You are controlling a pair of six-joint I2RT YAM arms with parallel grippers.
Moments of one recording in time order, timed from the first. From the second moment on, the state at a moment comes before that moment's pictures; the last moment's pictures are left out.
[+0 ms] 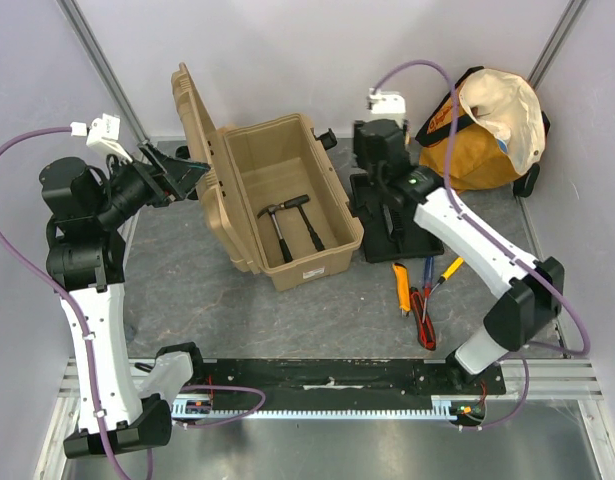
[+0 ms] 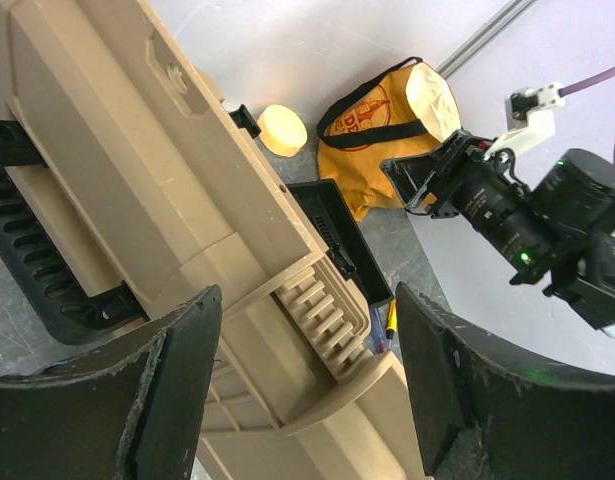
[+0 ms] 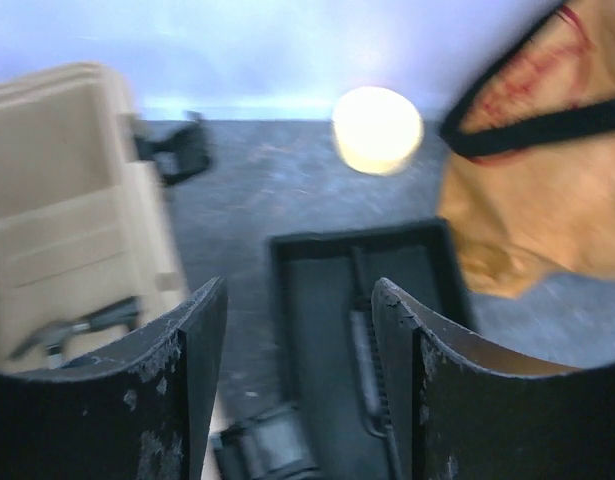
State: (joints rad) left arm 0.18 0.96 1.45 -0.62 0.70 -0.51; right arm 0.65 1.63 1.61 -0.32 0.63 0.17
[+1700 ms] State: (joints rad) left arm 0.18 0.96 1.45 -0.63 0.69 -0.51; right arm 0.27 1.77 1.22 -0.30 0.30 0.14
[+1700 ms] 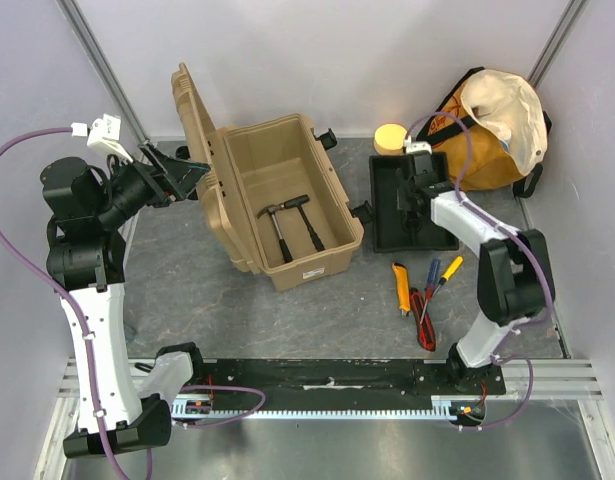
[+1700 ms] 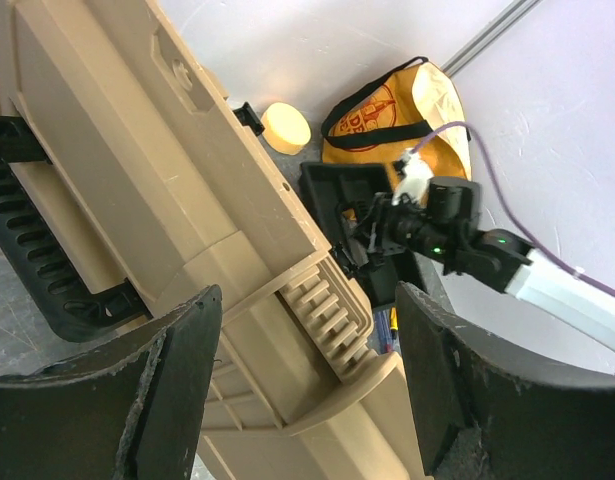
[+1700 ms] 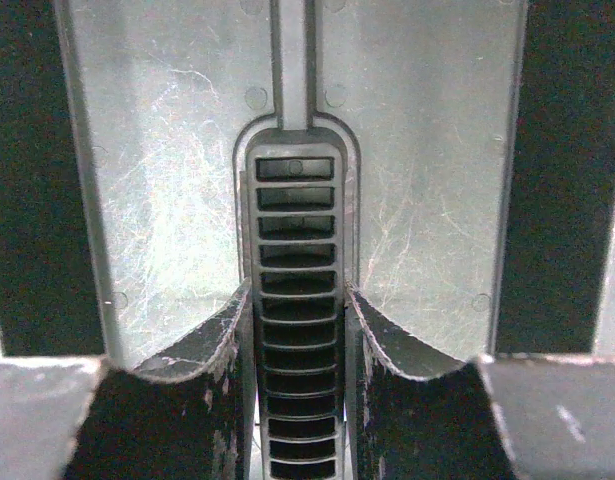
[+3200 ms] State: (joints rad) left arm 0.18 0.95 1.45 -0.63 0.67 -0.50; right arm 0.88 2.02 2.07 -0.74 0.46 0.36
